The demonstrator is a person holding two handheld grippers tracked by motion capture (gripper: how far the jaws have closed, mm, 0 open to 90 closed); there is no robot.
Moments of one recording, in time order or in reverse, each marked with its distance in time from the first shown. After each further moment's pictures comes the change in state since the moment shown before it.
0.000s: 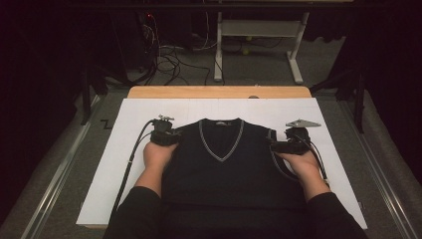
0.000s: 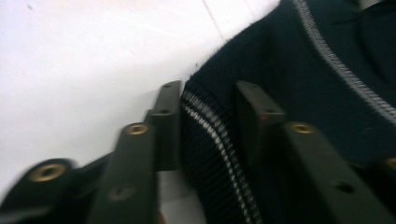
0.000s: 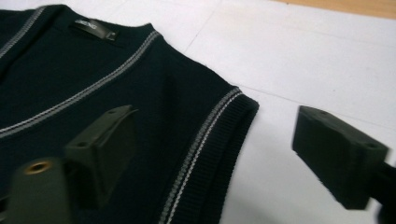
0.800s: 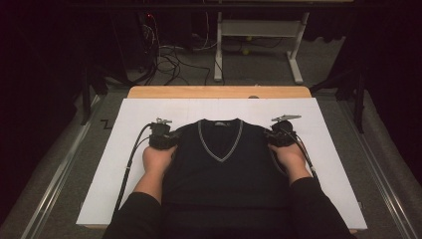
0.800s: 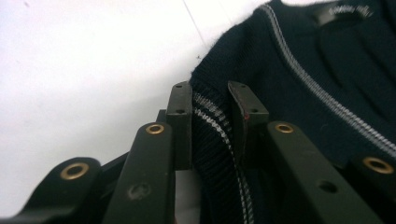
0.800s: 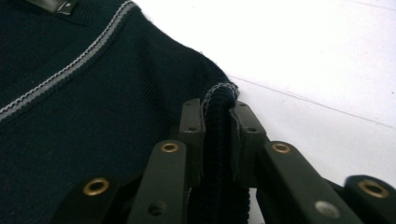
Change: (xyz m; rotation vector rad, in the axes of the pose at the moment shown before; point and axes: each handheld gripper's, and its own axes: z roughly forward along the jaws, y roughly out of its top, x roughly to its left) left arm -0.004 -0.008 -0.018 -0.054 -0.038 -0.018; right arm 0.006 0.013 0.050 0.130 -0.030 -0.013
